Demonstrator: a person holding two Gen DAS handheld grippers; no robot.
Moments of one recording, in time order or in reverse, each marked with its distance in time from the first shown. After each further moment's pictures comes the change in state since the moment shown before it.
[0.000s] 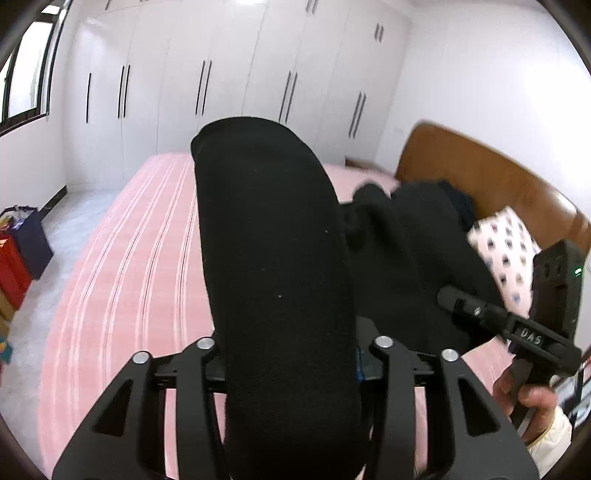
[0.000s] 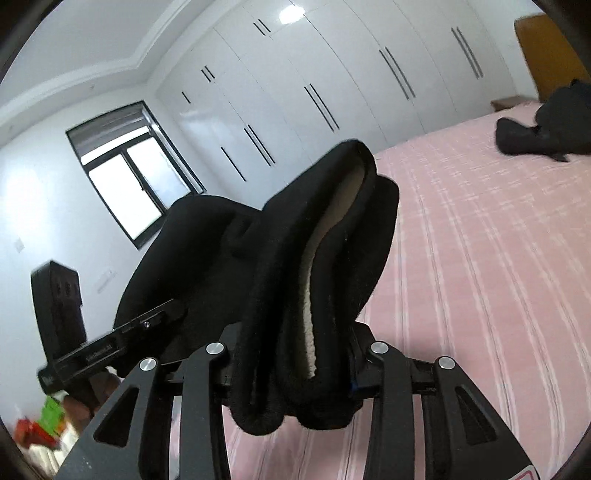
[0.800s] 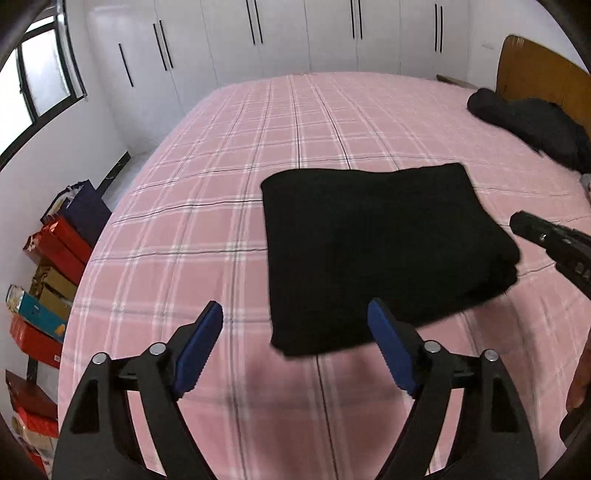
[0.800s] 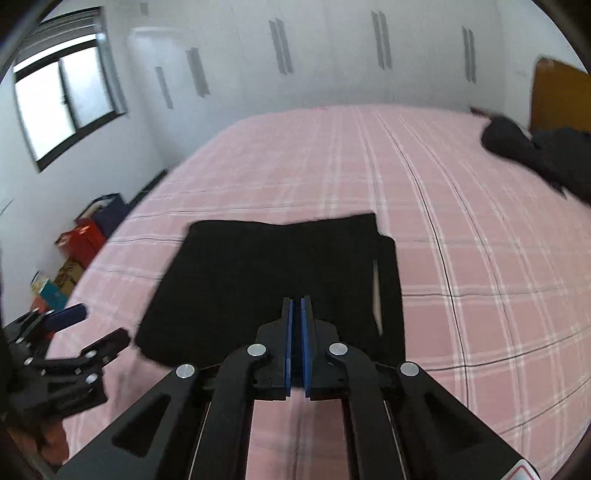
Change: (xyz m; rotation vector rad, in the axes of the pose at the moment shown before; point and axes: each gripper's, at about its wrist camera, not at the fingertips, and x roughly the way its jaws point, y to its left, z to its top) left arm 0.234 0.076 -0.071 0.085 0.325 0.430; right arm 0.235 -0.103 -0.005 -0.183 0.220 -0.407
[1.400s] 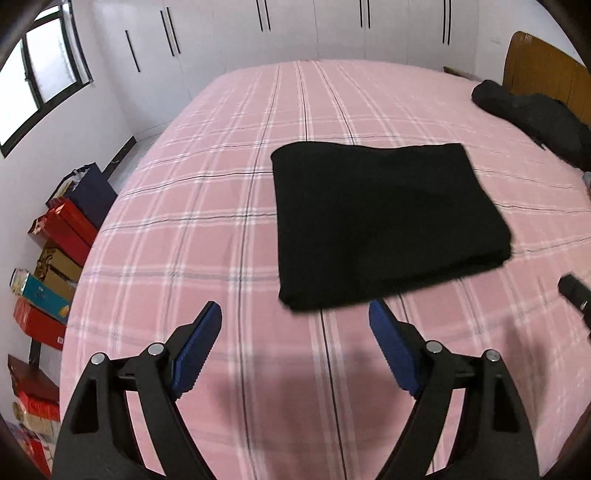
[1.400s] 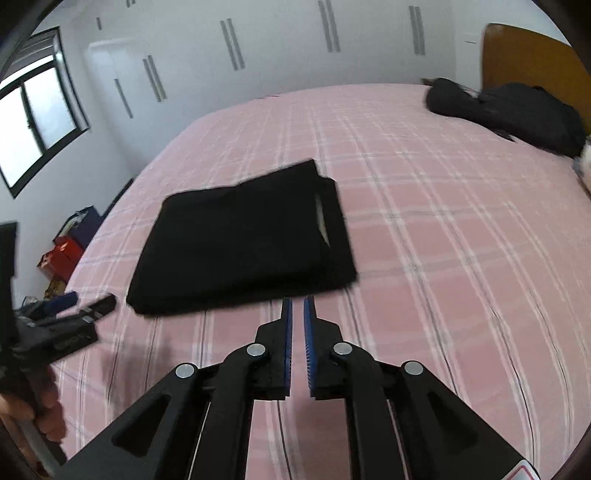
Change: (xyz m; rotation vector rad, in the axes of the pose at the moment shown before) left arm -0.046 0.010 -0.035 -0.032 0.040 0.009; right arm -0.085 -0.014 -0.078 0.124 0.007 -0.100
